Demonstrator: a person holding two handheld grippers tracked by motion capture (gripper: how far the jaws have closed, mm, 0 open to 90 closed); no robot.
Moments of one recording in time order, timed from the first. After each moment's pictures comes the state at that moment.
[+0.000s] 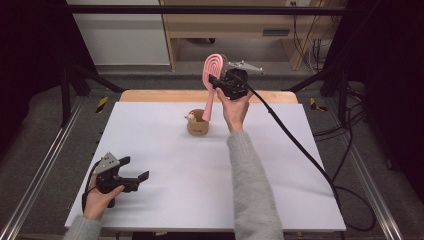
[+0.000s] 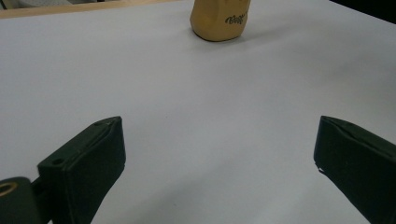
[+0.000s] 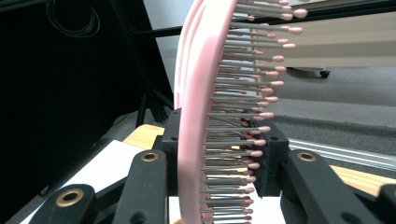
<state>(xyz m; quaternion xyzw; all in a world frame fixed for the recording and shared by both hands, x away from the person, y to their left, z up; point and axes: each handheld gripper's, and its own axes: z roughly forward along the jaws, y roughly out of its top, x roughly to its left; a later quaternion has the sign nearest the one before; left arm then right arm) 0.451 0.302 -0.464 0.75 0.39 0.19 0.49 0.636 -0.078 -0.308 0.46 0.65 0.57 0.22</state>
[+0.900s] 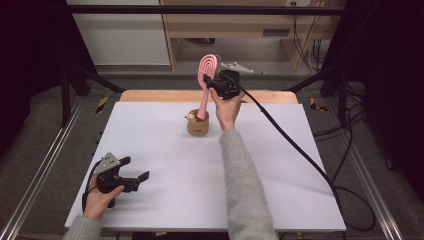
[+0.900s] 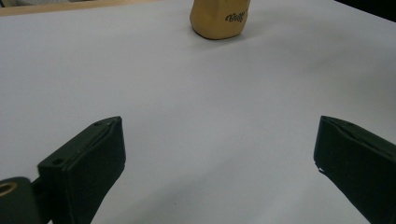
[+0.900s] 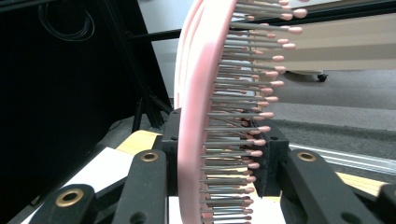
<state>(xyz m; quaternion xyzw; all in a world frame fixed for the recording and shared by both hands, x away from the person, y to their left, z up) 0.452 0.301 -0.465 0.75 0.39 0.19 0.49 0.653 -0.059 -0.324 0.46 0.64 0.57 0.23</state>
